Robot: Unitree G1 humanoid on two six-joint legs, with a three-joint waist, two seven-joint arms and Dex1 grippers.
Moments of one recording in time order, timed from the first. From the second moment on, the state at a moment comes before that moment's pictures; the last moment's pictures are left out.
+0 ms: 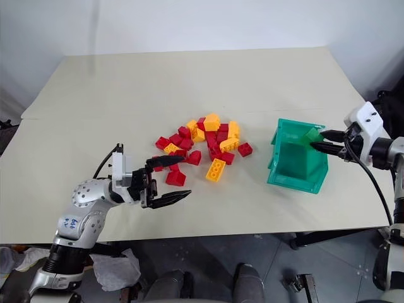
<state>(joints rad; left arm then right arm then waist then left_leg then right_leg) -0.30 0.45 -0.02 -0.10 -0.53 0.07 -1.04 -0.66 -0.93 -0.23 0.49 0.18 0.31 1.23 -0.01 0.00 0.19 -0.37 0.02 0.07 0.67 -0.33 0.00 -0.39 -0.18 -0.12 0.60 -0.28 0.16</state>
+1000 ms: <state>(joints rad) 0.02 0.62 0.30 -0.09 -0.46 0.00 -0.93 -0.13 -0.59 -0.22 -0.17 0.57 0.11 1.21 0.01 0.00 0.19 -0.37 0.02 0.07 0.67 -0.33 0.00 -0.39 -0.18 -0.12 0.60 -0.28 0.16</state>
